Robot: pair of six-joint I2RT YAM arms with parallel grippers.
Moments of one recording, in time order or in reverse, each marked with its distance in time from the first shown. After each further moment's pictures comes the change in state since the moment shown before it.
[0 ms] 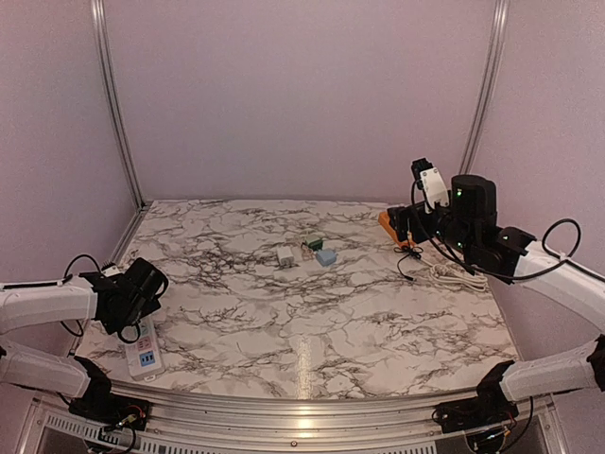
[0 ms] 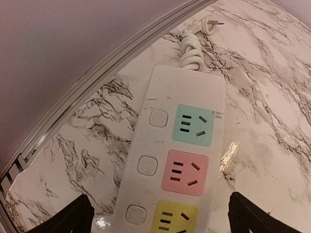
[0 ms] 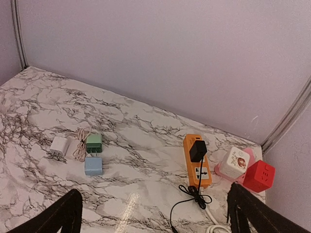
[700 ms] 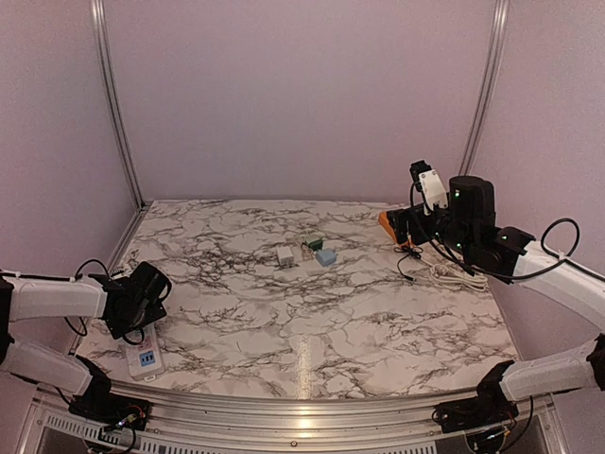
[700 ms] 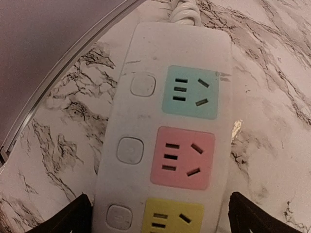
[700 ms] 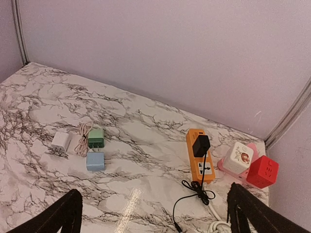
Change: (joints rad) left arm 0.033 0.099 -0.034 0.103 0.127 0.061; right arm 0.000 0.008 0.000 -0.018 -0.009 0.015
